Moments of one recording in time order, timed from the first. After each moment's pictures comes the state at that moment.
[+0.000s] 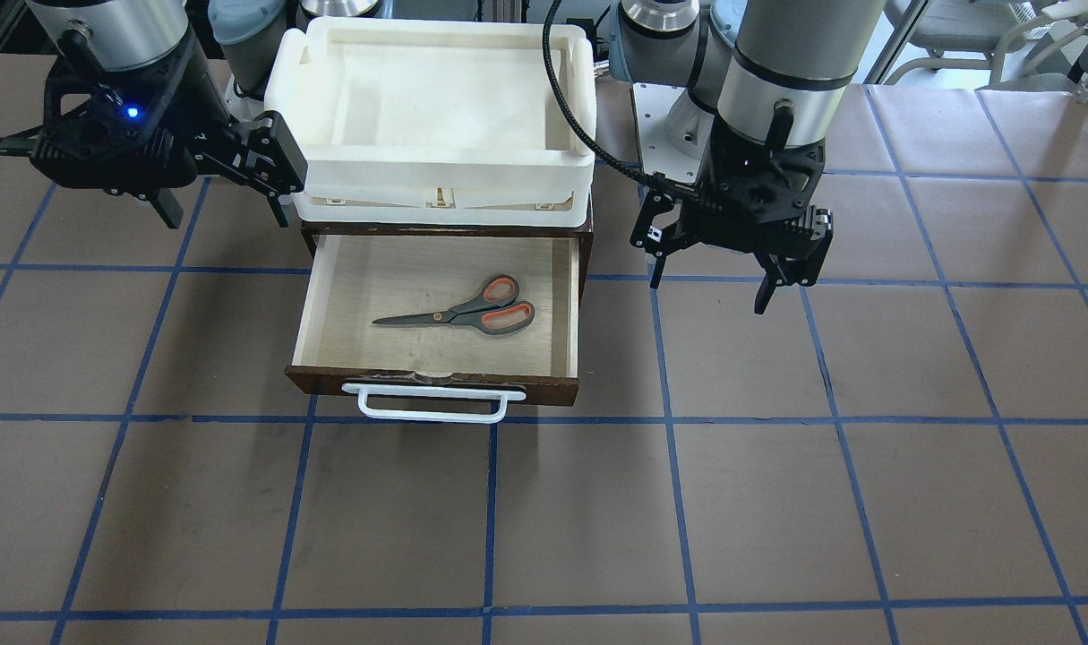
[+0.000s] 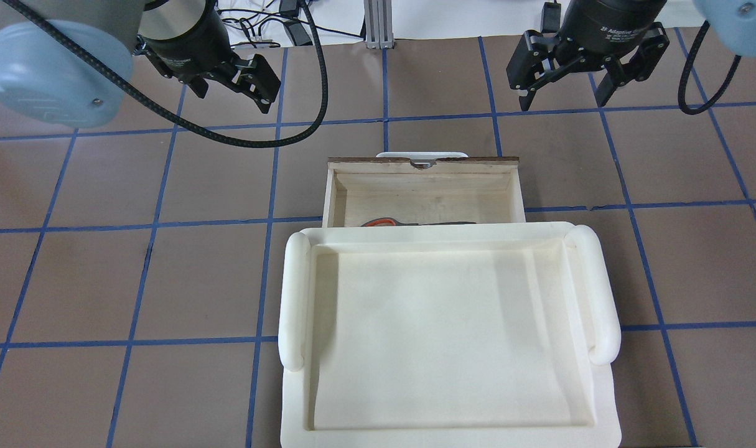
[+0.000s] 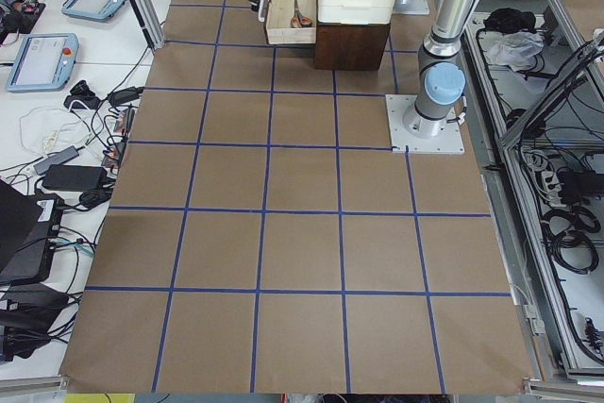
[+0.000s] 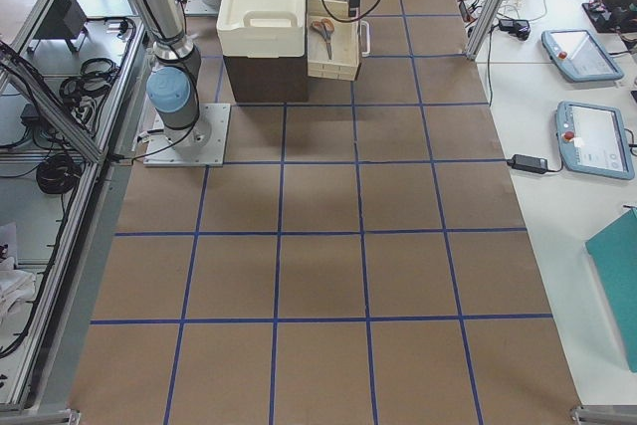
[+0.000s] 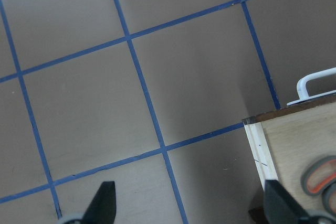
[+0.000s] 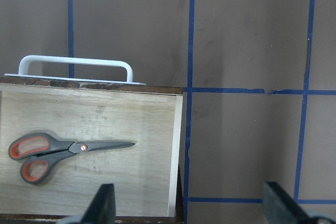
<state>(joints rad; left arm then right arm) -1.66 -1.65 -1.50 -1.37 1.58 0.16 1.60 -1.53 1.43 -1.51 -1.56 0.00</state>
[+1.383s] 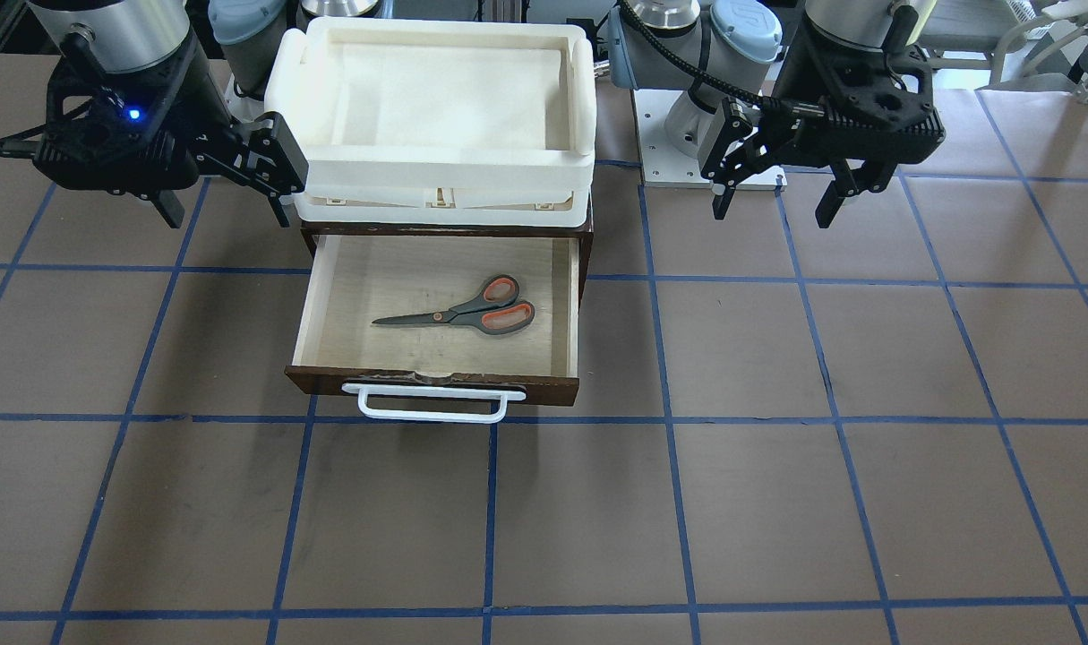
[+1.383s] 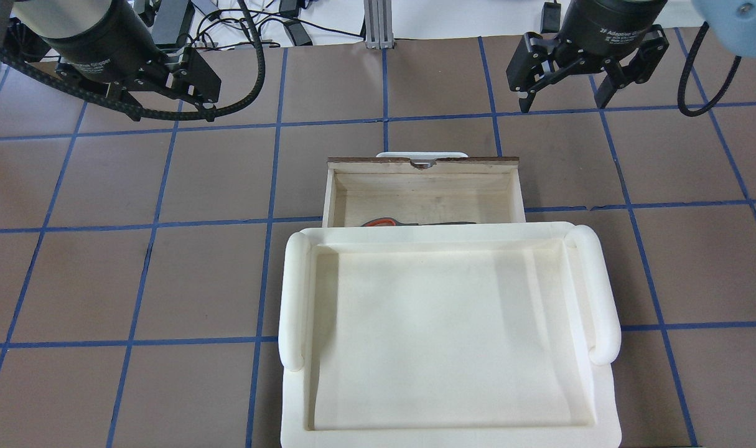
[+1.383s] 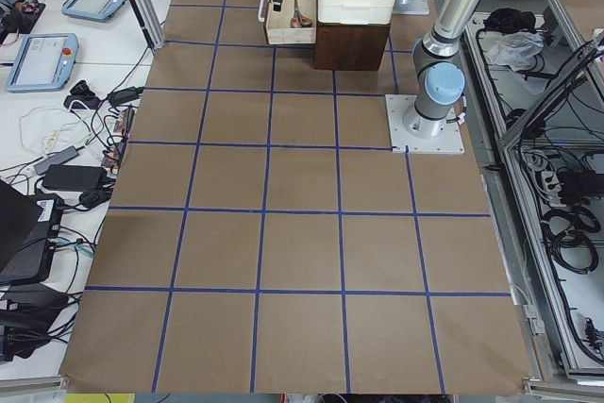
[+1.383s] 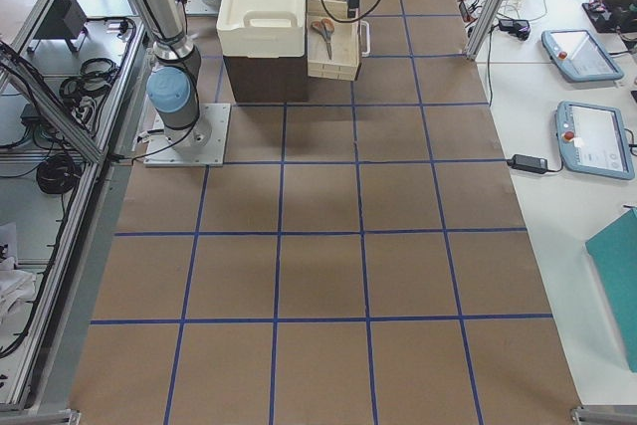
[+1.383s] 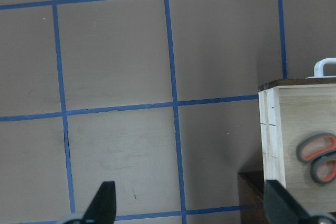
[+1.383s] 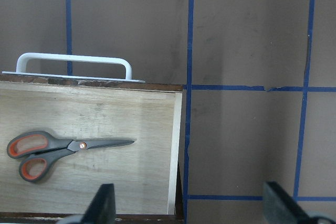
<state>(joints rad) -1.57 -1.54 -1.50 -1.54 1.56 0.07 1.60 -1.53 1.43 -1.50 -1.56 0.00</state>
